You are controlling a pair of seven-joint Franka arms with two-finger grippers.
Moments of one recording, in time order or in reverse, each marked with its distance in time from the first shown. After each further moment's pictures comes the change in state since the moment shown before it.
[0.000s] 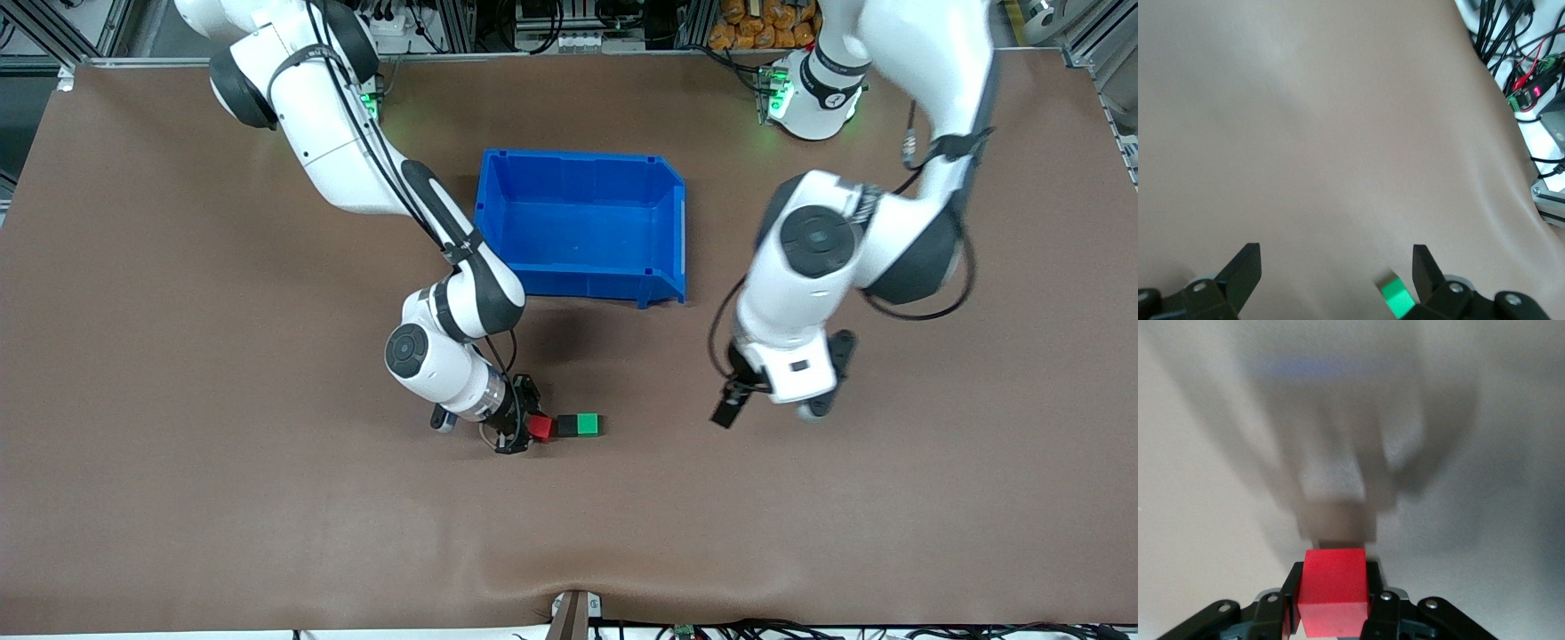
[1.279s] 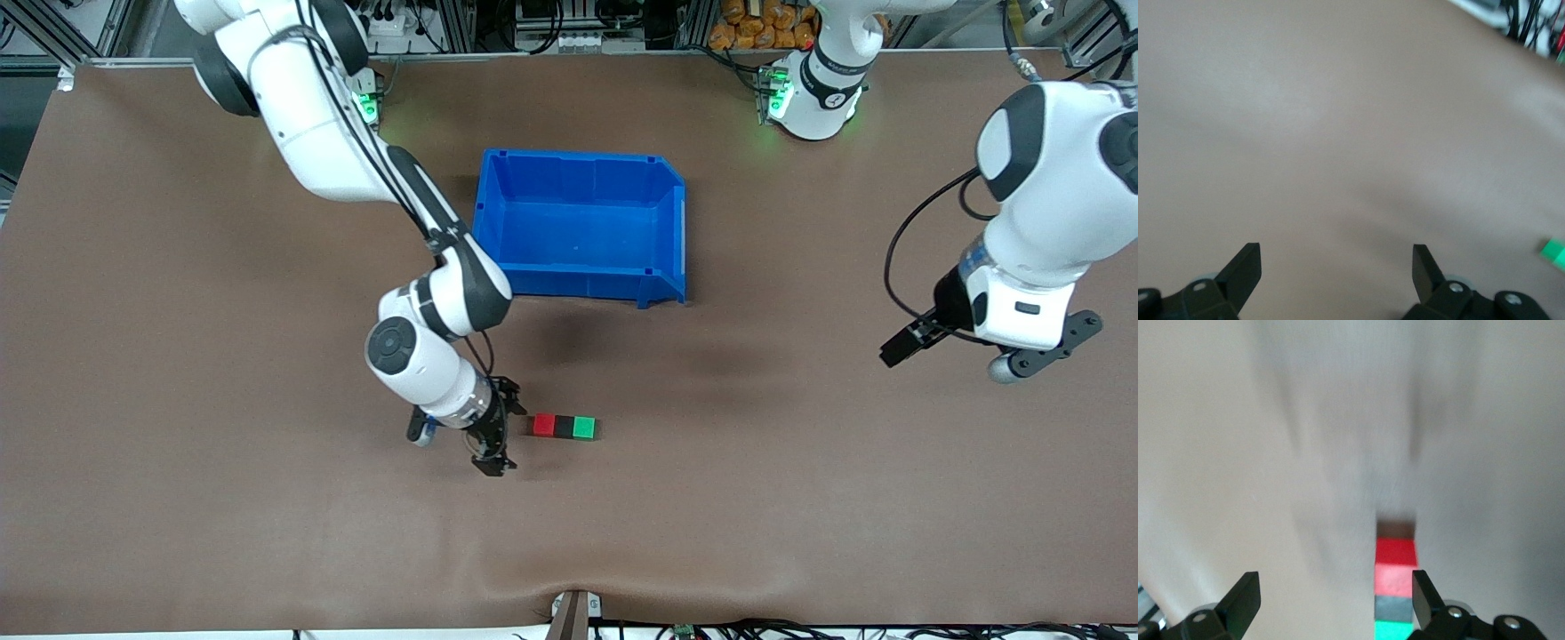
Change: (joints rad) left arm 0.305 -0.313 -0.009 -0.246 -0.095 -0.113 0.920; right arm -0.049 -0.107 -0.038 0.035 -0.204 -0.208 -0.036
